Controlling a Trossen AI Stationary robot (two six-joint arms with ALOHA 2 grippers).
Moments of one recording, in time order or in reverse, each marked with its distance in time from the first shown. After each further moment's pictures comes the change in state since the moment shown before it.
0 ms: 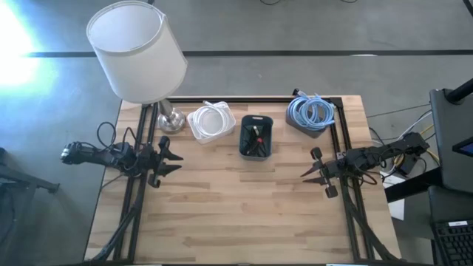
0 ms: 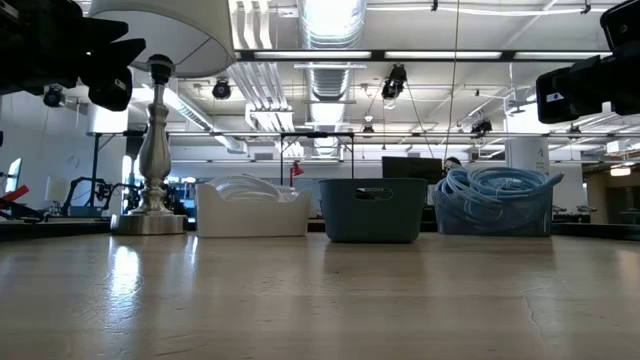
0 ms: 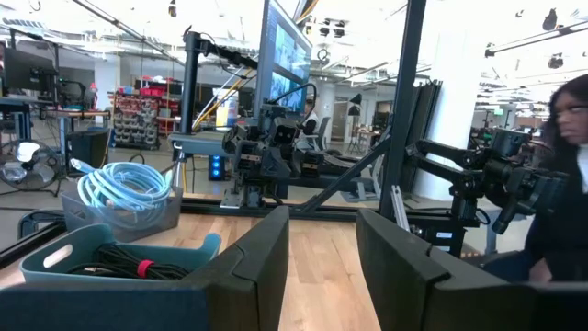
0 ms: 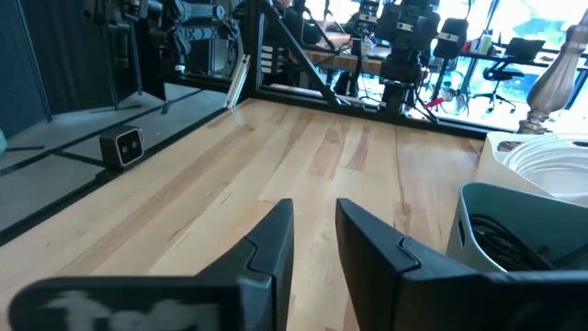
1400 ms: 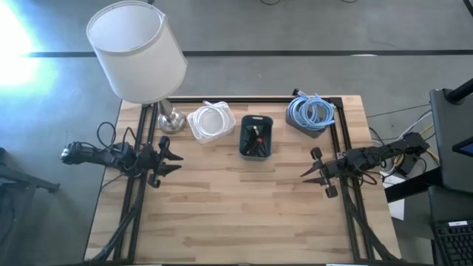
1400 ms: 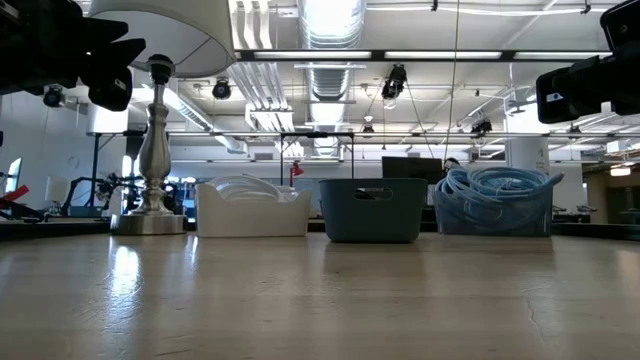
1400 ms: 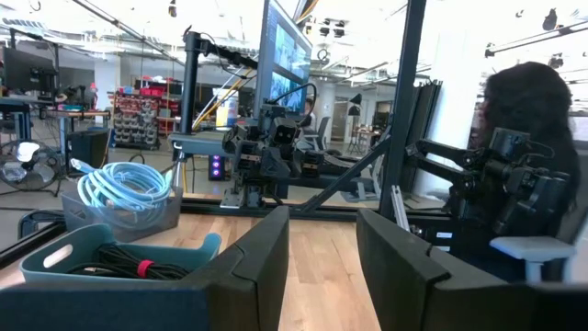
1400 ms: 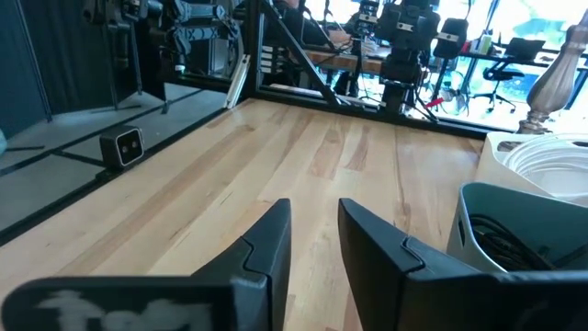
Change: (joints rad) left arm 0.000 0.000 0.000 0.000 0.000 0.000; right arm 0.000 0.000 0.000 0.000 0.000 0.000
